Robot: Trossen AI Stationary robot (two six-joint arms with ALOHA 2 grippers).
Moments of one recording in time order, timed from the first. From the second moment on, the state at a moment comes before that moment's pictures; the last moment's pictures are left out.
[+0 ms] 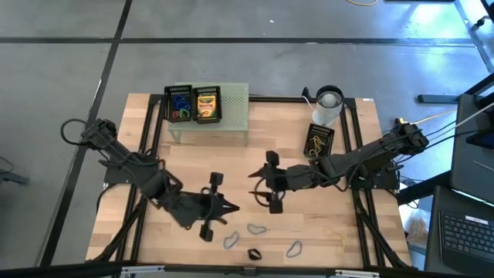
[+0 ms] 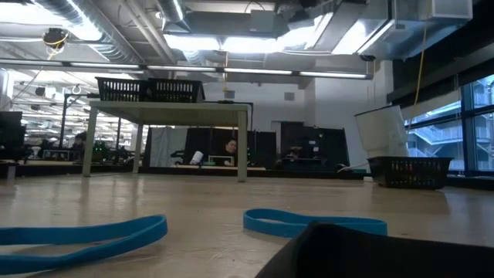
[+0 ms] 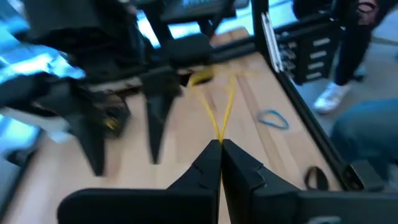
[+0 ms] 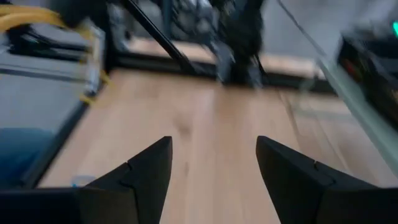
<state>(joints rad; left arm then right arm) -0.62 1.51 1.42 -0.47 -0.56 -0.05 0.38 1.52 1.15 -0.06 0.32 0.05</state>
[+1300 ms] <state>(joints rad) -0.59 1.51 1.42 -0.35 -0.73 0.04 0.45 1.52 1.15 0.30 0.14 -0.21</state>
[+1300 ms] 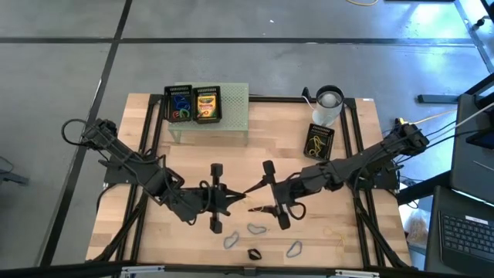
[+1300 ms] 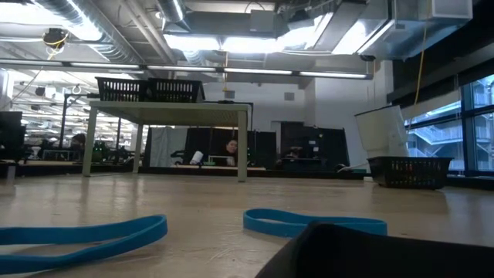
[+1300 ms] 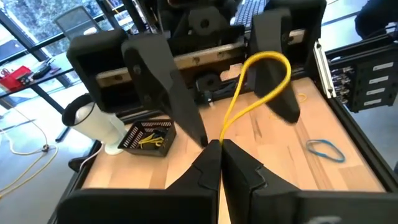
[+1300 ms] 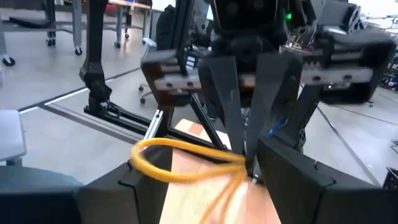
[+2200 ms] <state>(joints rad) -0.59 1.51 1.42 -0.36 -0.71 0.02 0.45 1.52 1.15 0.30 0.14 -0.13</state>
